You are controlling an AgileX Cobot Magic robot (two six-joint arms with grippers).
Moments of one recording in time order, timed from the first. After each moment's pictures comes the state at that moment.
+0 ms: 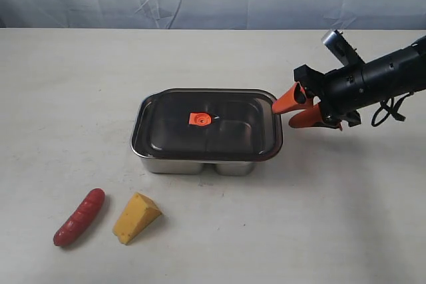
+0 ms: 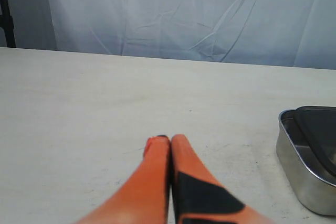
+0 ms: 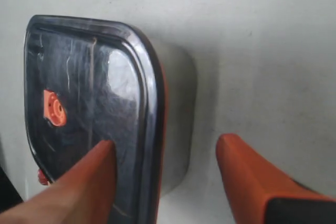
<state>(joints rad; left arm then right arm) -0.04 0.00 0.00 -0.08 0.23 -0.04 0.14 1.96 -1.03 1.20 0.92 -0.91</state>
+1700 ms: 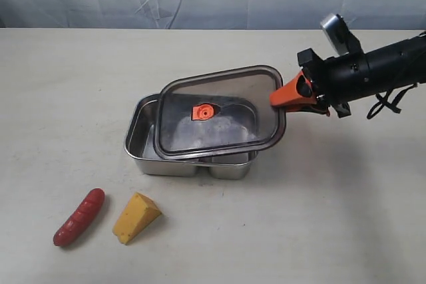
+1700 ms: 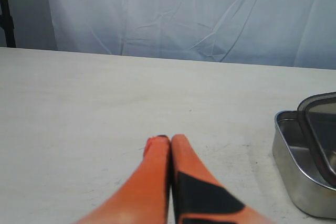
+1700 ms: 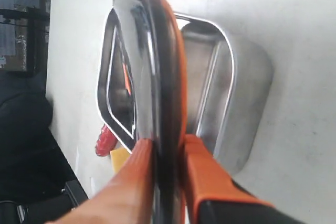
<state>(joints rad) -0.04 0.00 0.00 -0.08 0.23 -0.04 0.14 1.90 -1.03 1.27 1.09 -0.98</state>
